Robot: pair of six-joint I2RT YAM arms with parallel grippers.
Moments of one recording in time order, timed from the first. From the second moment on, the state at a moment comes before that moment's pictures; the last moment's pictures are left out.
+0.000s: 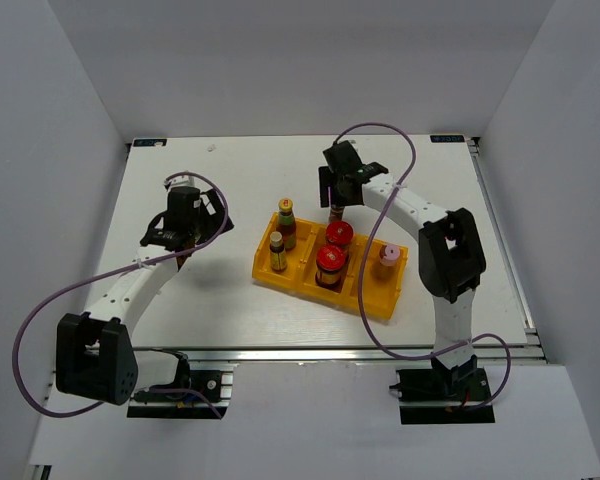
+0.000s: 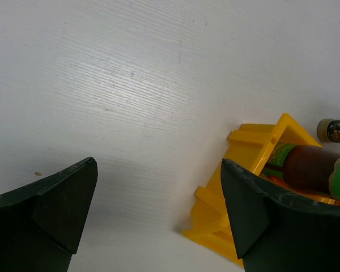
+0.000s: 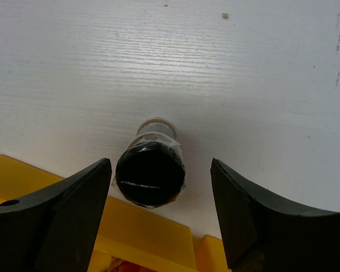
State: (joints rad) left arm -0.21 1.27 0.87 -0.28 -0.15 -0.53; right arm 0.56 2.02 1.68 -0.58 0.27 0.33
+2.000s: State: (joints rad) left arm -0.45 1.15 0.89 -0.37 -0.25 -0.65; right arm 0.61 0.97 0.82 -0.68 0.12 0.33
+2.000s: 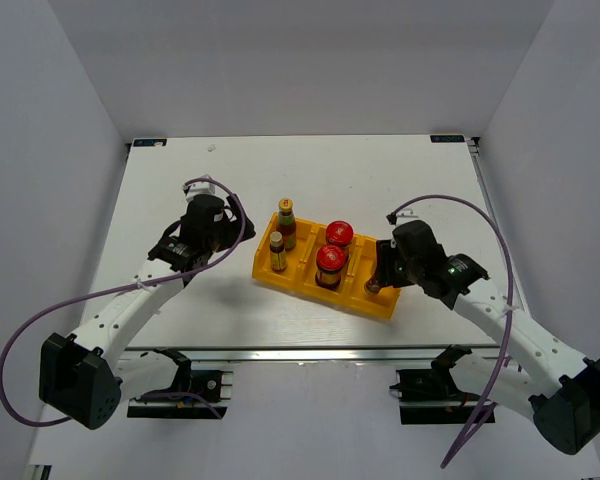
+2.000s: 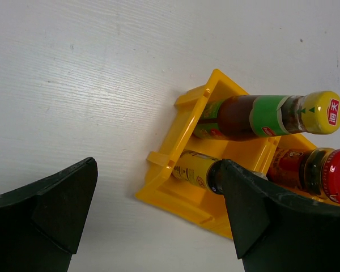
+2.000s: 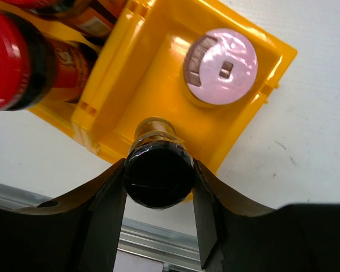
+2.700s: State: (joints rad) left arm -0.45 1.15 0.88 -0.40 -0.28 -0.65; right arm 0.69 1.08 0.78 -0.69 0.29 0.37
